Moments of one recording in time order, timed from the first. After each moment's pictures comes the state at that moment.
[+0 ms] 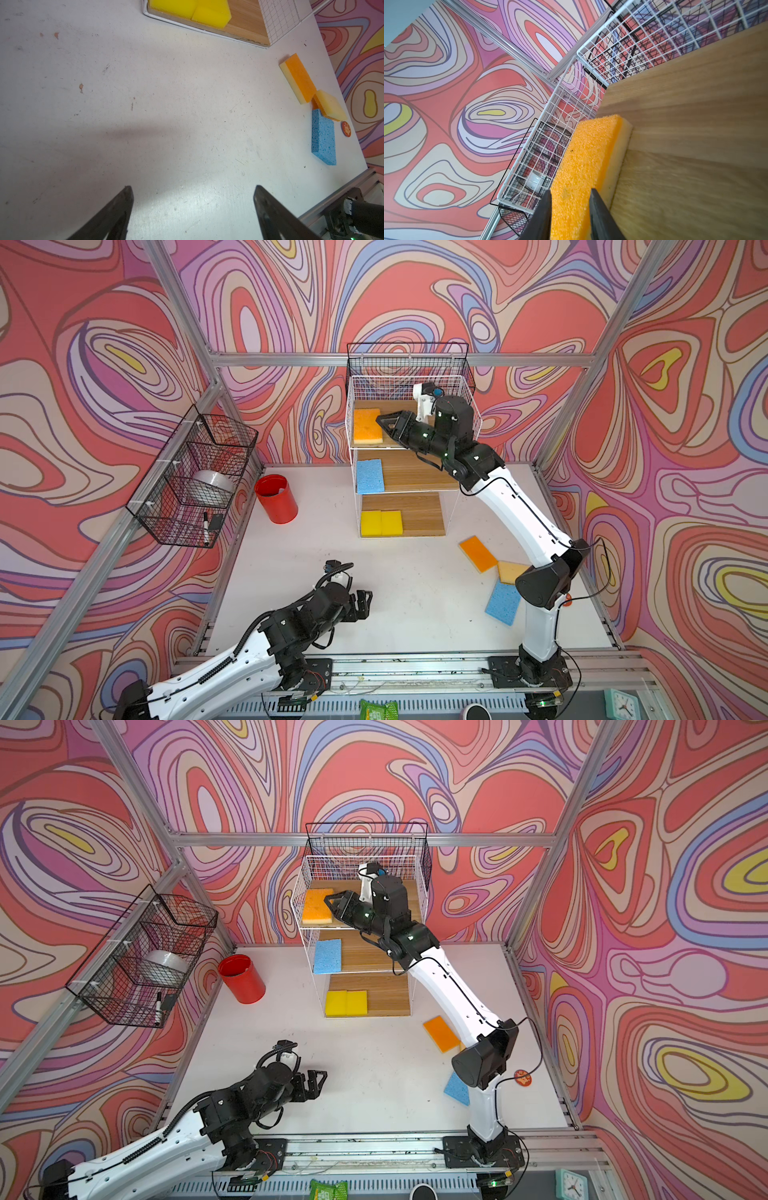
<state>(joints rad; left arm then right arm) -0.91 0.61 0.37 -0.50 -0.24 -0.86 0.60 1.95 2.25 -0.37 -0.28 0.86</state>
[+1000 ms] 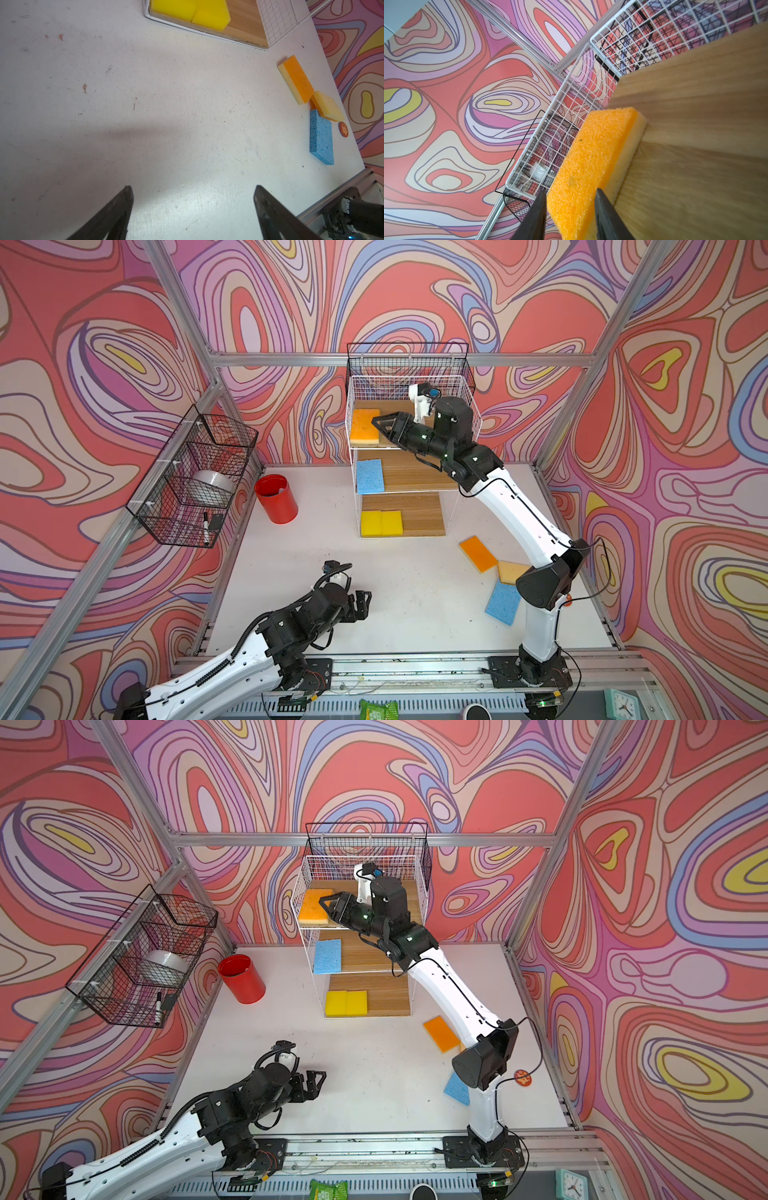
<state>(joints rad) -0.91 0.56 0.37 -0.53 -0.24 -0.86 0.60 1.91 2.19 -0.35 -0.32 0.83</state>
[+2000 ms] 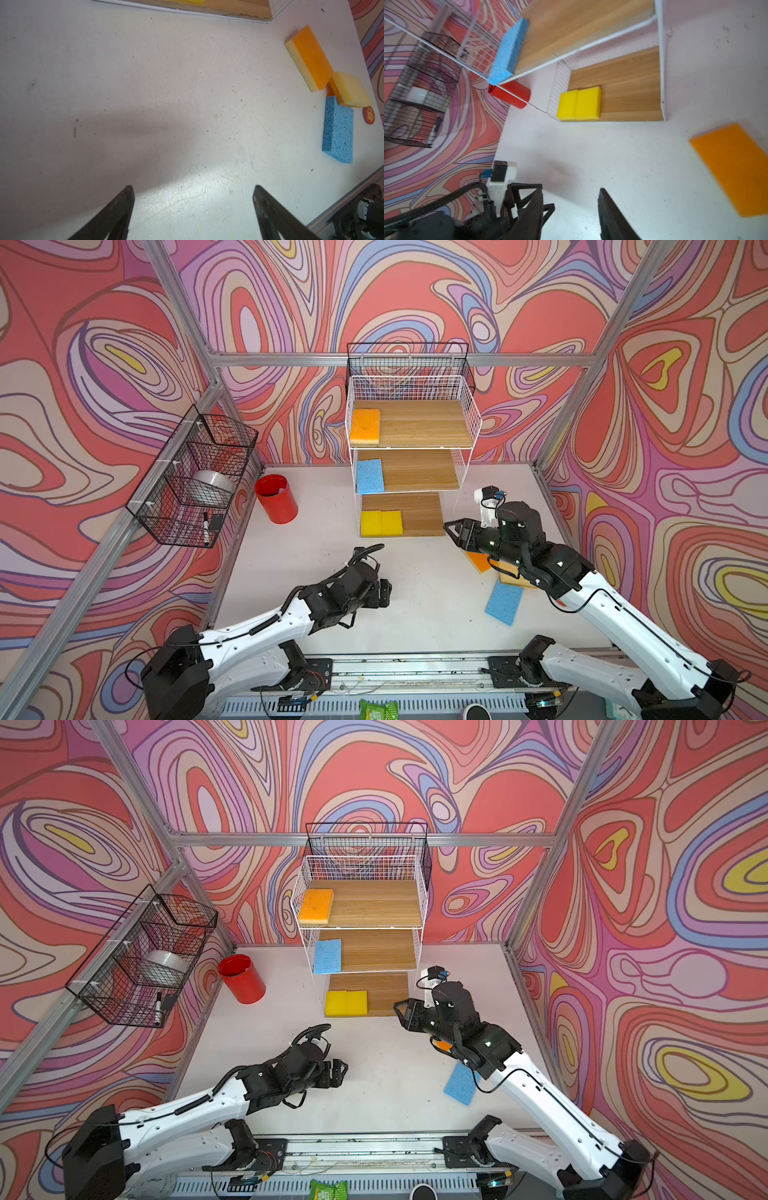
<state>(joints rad) -0.90 1.10 0.54 -0.30 -0.14 -0.80 0.59 0.99 0.97 -0.56 -0.07 0.70</state>
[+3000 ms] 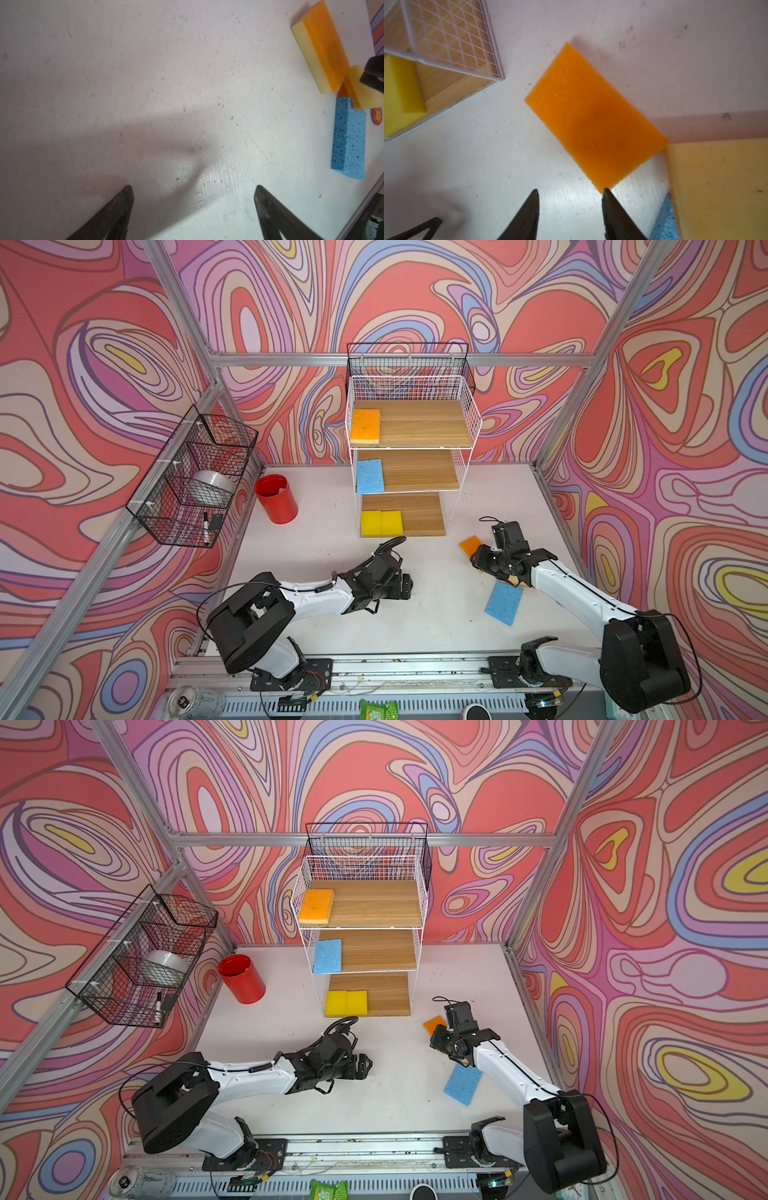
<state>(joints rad) -0.87 1.51 0.63 0.02 -0.01 -0.78 0.21 1.28 0.67 -0.46 -0.07 0.60</state>
